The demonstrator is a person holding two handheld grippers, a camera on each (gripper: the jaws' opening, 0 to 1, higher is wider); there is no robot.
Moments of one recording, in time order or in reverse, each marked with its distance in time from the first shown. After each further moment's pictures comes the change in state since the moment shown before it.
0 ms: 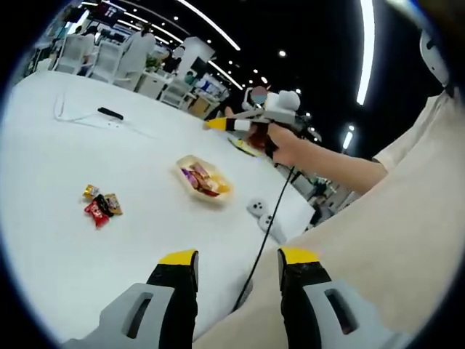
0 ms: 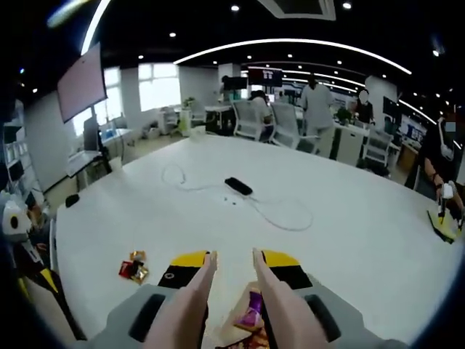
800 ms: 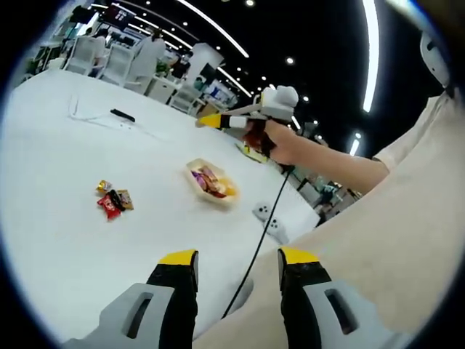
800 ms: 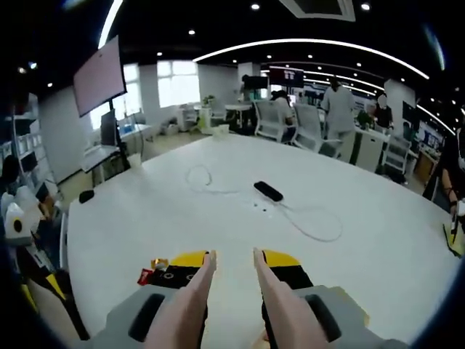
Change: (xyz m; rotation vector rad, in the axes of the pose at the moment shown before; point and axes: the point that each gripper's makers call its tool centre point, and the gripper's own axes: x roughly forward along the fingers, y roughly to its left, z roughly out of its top) left arm -0.018 0.005 -0.004 -0.024 -0.043 0.040; right arm 0.024 0.053 0.014 -0.042 0.004 0.098
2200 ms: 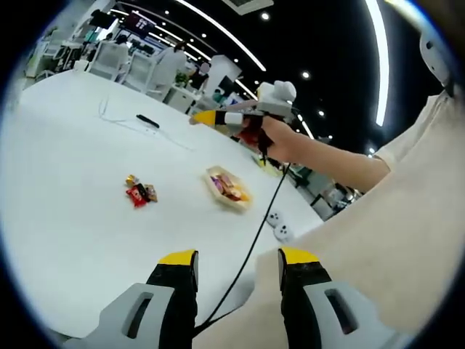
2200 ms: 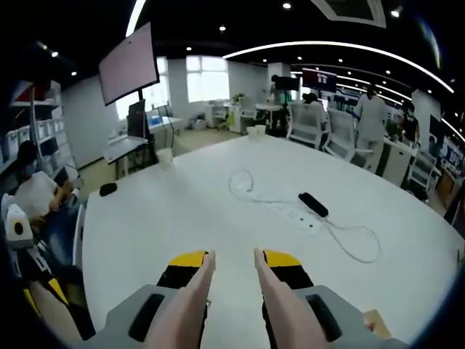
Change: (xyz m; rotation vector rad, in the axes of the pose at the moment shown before) left arm -0.042 0.009 -0.013 -0.053 -0.088 0.096; right arm 0.036 0.091 0.025 -0.087 0.008 0.149
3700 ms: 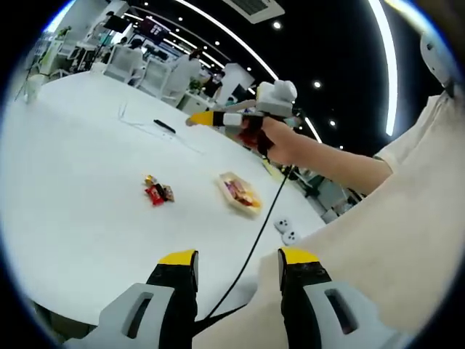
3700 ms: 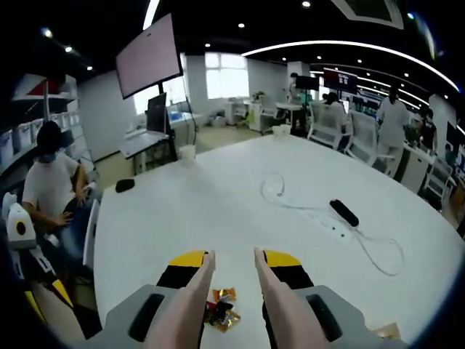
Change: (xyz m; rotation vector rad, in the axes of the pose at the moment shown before) left arm -0.024 0.013 -0.002 -0.041 -0.058 0.070; right arm 0.034 0.055 0.010 -0.048 0.014 0.113
